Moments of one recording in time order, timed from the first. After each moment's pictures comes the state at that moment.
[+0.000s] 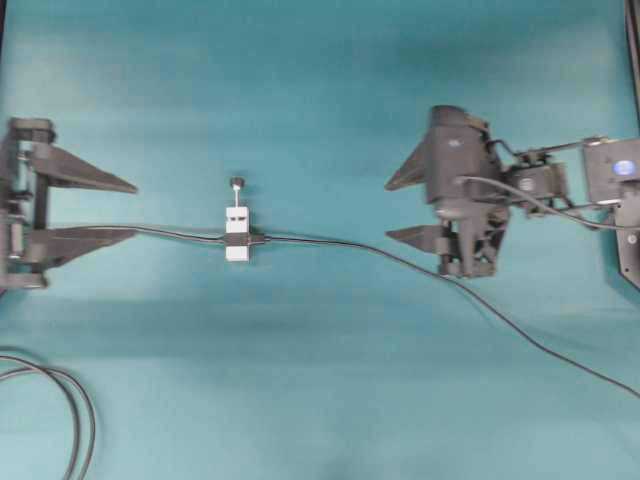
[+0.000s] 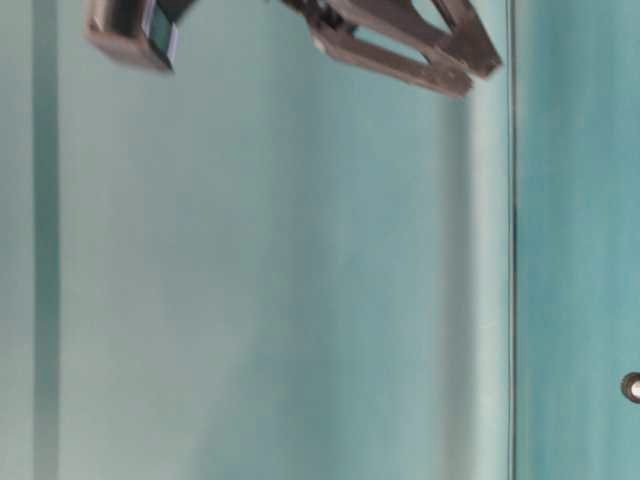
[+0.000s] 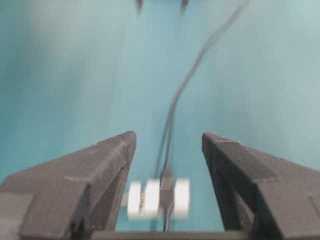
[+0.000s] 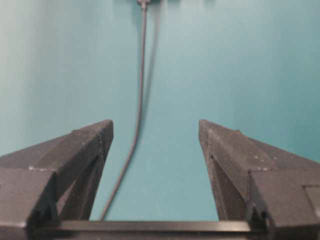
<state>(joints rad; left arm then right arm) 0.00 -0.88 1.26 -0.03 -0.19 0.09 -0.01 -0.31 0.85 -0.25 0.10 0.24</state>
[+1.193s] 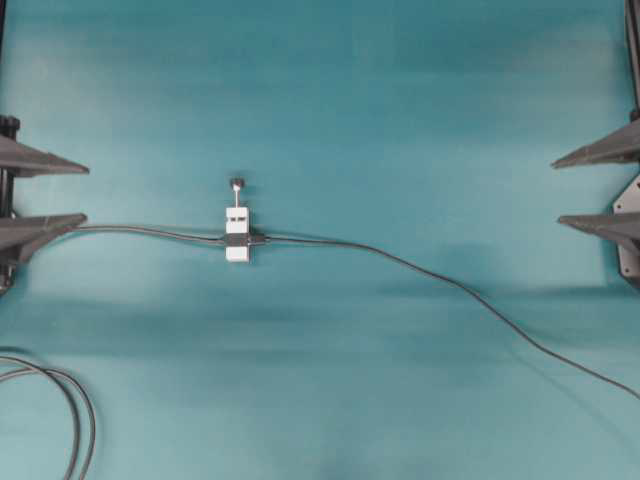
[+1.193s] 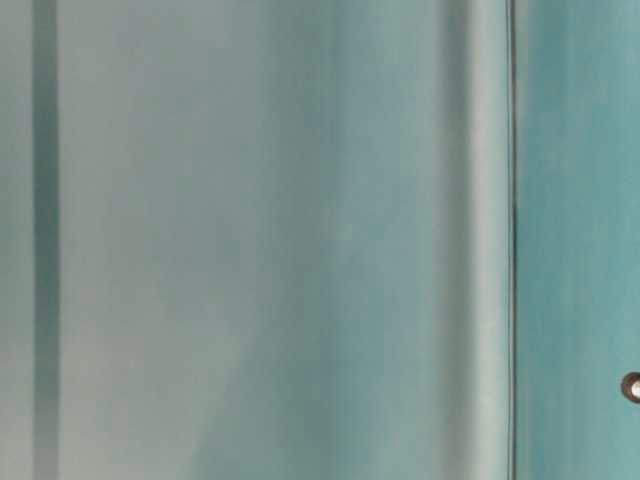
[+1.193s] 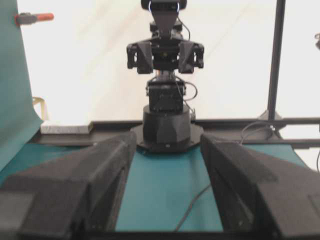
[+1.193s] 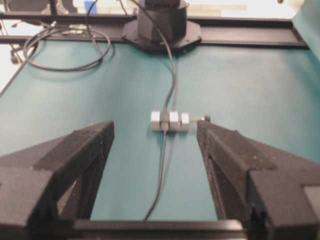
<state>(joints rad) -0.02 -0.95 1.37 -0.03 -0.61 0.07 -0.02 -1.25 1.36 -0.25 -0.10 0.23</state>
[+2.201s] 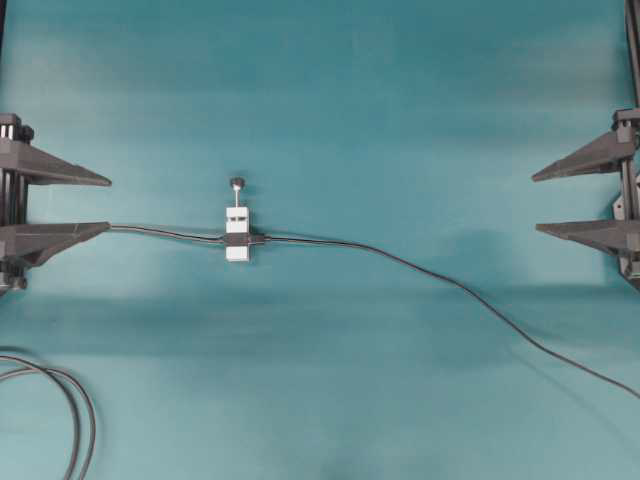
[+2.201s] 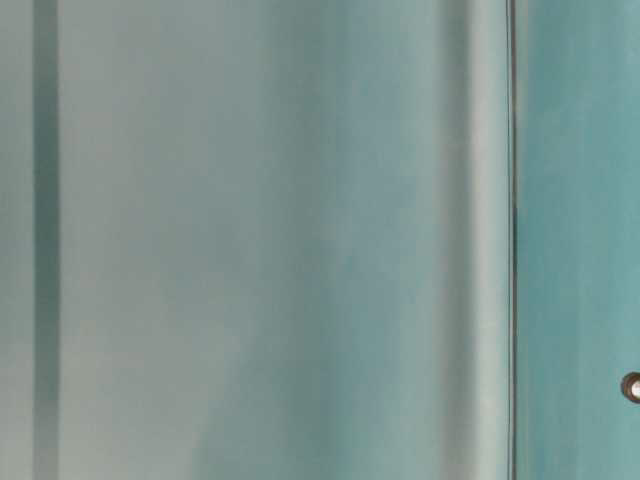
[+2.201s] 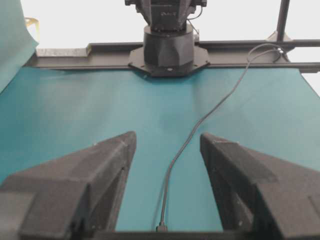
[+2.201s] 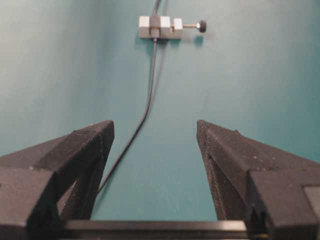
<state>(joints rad) -0.01 -0.96 1.35 -0.03 -0.38 0.07 -0.01 -1.17 1.36 -0.25 0.04 0.22</state>
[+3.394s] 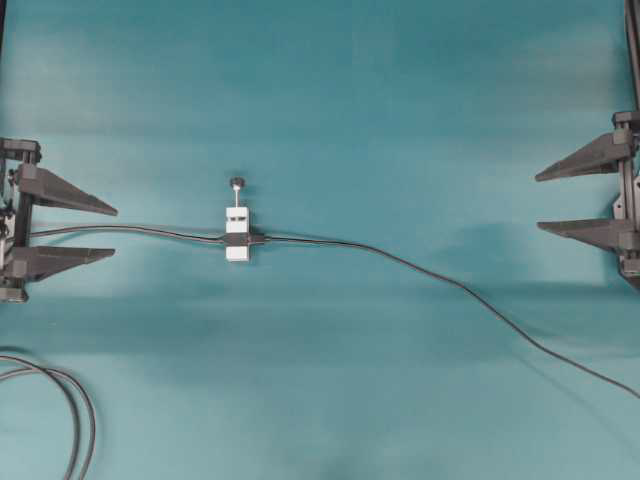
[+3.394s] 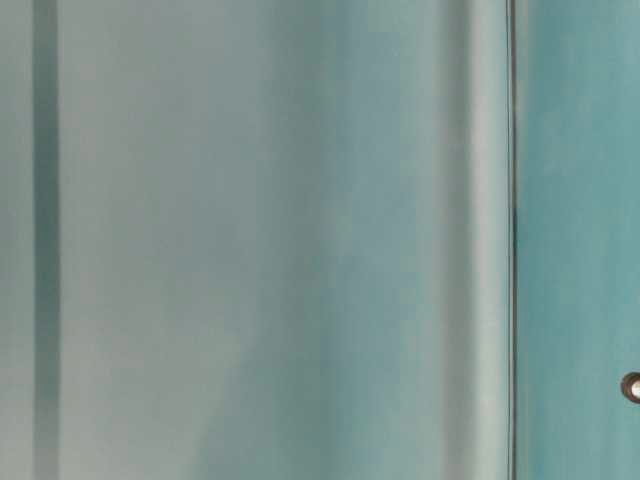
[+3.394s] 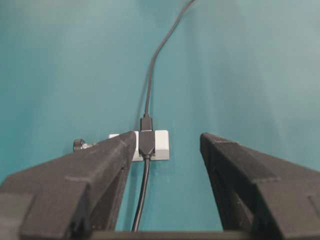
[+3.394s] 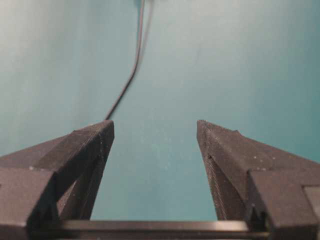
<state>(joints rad) -0.04 -0.96 1.36 -0.03 -0.08 0.08 -0.01 -1.17 1.36 -0.25 0.18 0.23</state>
